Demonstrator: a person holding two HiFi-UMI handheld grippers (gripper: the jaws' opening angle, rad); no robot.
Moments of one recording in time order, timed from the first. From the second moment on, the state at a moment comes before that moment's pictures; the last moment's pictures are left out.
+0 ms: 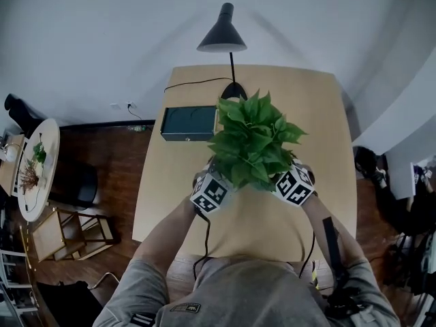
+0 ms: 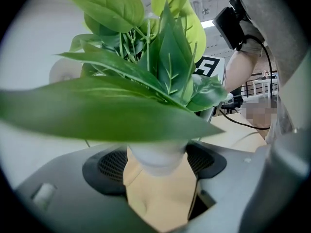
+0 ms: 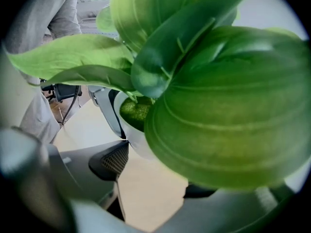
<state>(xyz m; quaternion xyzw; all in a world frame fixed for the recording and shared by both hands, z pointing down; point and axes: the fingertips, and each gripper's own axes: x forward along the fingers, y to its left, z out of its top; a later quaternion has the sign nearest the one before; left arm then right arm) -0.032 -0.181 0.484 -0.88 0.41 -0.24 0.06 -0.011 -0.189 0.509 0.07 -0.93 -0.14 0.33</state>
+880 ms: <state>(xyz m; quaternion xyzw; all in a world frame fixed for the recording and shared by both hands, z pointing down) 0.060 -0.245 0.572 -0.90 0.35 -0.25 -0.01 0.085 -0.249 0.599 0.10 -0.91 -0.07 0.40</state>
